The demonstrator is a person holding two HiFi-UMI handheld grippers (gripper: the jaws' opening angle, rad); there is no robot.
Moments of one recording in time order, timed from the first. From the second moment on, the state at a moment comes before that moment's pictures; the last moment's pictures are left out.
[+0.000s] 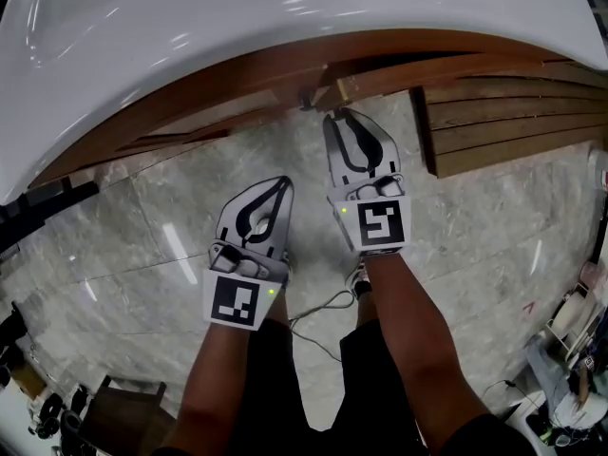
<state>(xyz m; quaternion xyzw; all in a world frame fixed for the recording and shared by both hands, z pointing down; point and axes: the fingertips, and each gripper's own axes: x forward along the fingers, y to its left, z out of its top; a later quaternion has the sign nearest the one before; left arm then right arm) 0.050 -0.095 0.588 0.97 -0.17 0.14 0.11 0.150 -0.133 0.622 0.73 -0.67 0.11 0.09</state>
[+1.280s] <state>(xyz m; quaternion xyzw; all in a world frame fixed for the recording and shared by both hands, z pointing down) 0.096 0.008 0.570 0.94 -0.29 0.12 0.09 0.167 0.035 0.610 0.54 -0.83 0.10 0.06</state>
